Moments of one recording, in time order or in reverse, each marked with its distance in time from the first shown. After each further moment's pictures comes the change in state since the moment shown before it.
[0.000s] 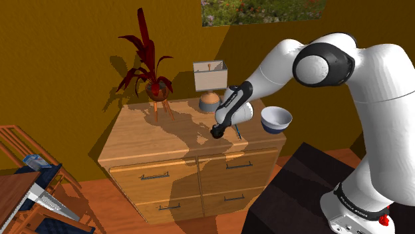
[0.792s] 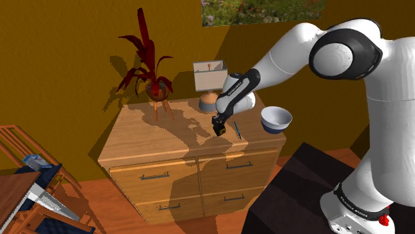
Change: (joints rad) arm 0.038 -0.142 -0.050 -0.035 -0.034 -0.110 0.042
